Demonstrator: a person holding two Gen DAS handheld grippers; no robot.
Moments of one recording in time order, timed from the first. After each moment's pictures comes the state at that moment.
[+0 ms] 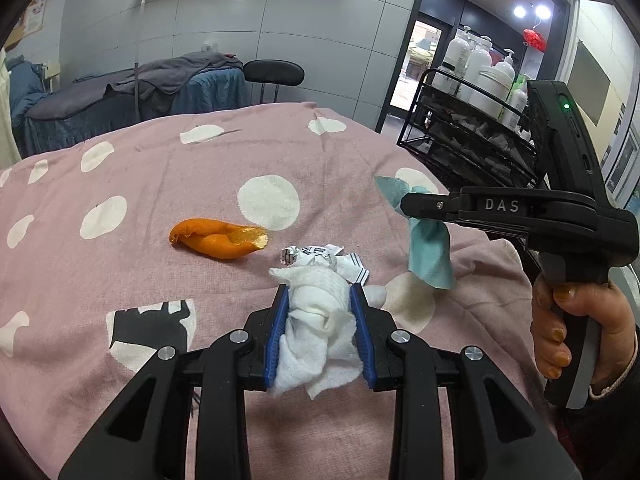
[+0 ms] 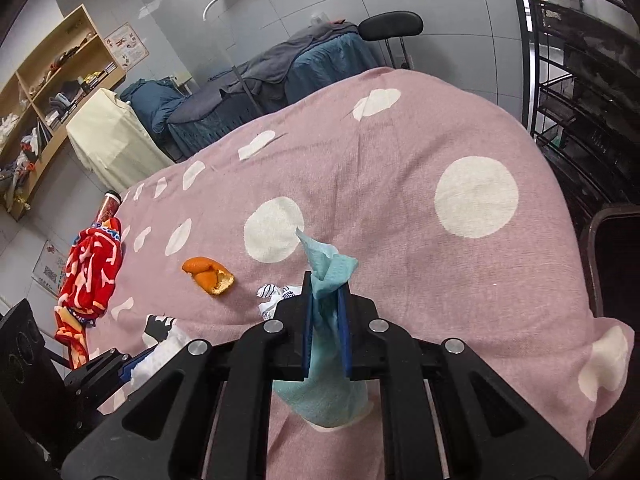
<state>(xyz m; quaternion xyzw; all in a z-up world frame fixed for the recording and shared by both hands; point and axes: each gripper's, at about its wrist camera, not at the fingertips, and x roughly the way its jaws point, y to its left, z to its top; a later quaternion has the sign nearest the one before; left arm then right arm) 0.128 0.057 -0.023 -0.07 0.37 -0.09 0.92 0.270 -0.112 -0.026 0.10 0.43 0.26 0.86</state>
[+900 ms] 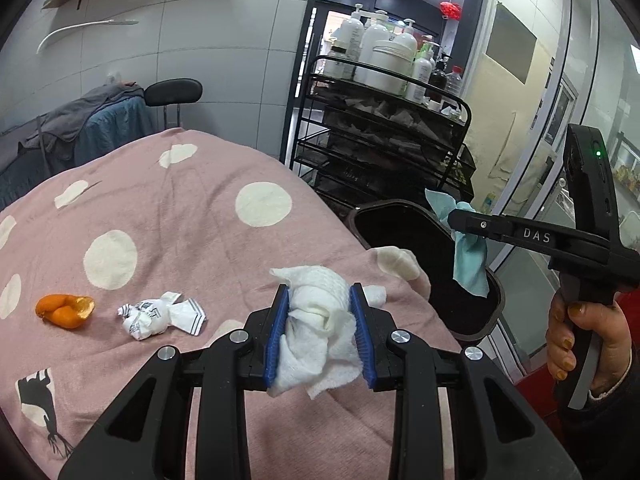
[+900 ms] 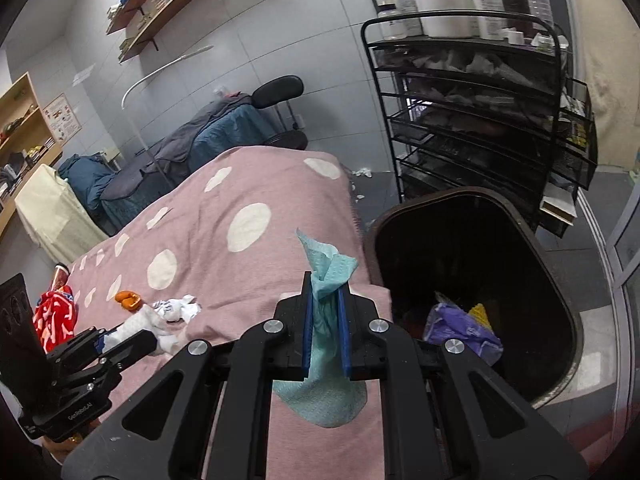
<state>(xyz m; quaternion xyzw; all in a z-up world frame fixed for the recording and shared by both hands) 0.147 -0.066 -0.003 -0.01 0.35 -0.22 0.91 0.201 -0.310 -0.004 0.15 0.37 0.09 0.92</state>
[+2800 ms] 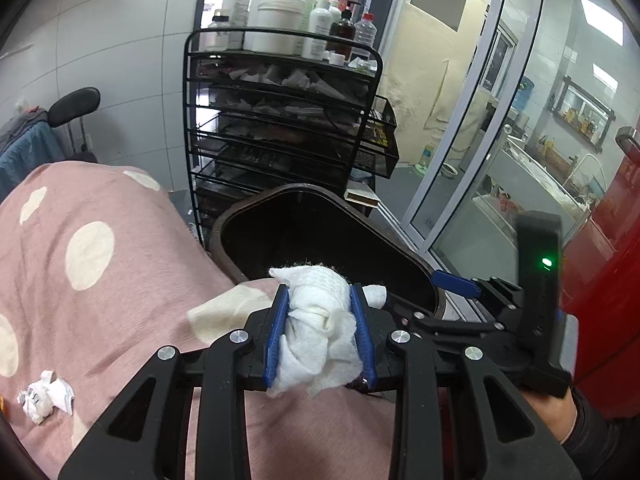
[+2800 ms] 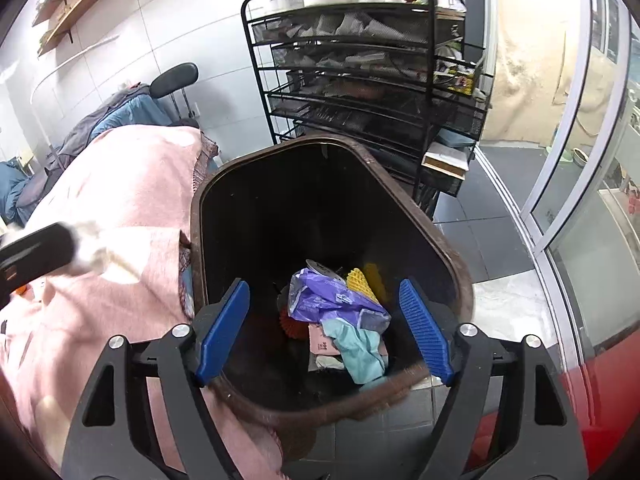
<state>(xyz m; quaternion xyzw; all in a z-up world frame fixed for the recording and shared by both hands) 0.179 -0.203 -0.014 0.05 0.38 -0.35 0.85 0.175 -0.388 -0.079 0.11 0.40 -0.08 0.91</state>
